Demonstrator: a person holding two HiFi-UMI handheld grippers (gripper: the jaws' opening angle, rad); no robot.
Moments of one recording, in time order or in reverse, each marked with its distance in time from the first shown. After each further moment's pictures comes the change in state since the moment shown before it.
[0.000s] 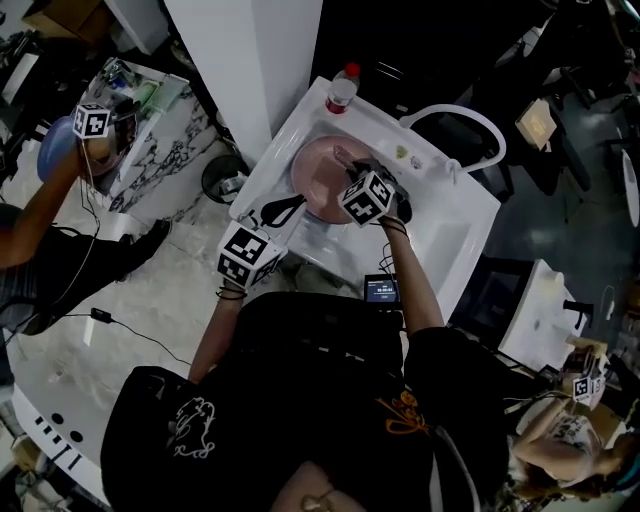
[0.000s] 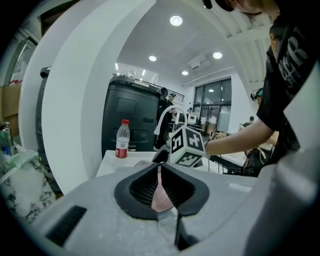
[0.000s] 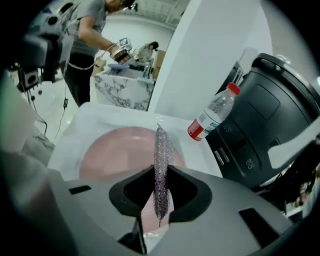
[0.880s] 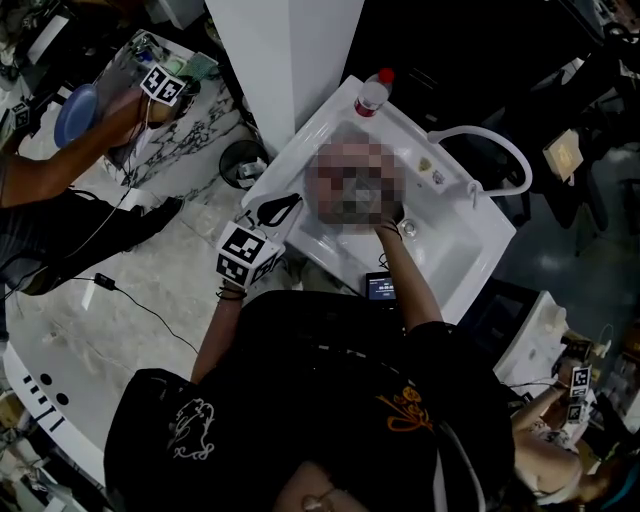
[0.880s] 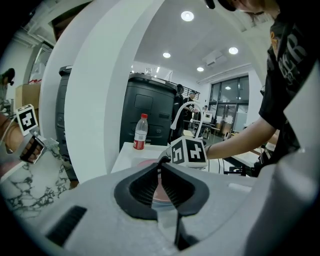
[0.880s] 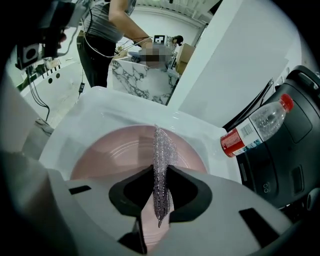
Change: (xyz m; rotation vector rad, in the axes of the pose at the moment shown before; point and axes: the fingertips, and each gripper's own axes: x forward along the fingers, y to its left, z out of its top) left arm -0.019 0.034 -0.025 -0.084 0.040 0.162; right arm 0.054 0.052 0.027 -0.204 0.027 0.122
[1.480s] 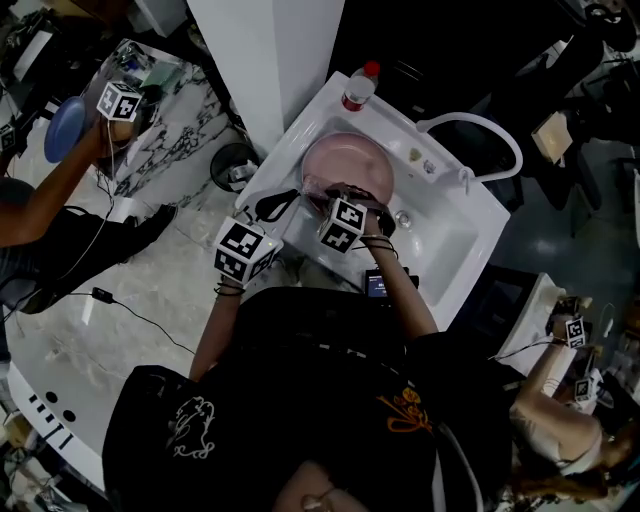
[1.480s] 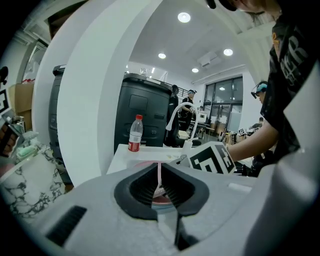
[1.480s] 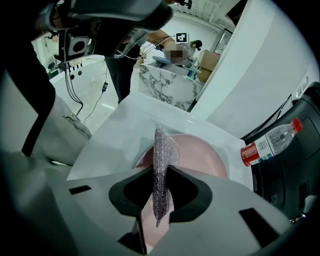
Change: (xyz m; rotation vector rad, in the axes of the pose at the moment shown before) left arm 0.006 -0.006 0.005 0.028 -0.004 -0.059; right arm -0.035 0.074 0.003 -0.132 -0.029 0.143
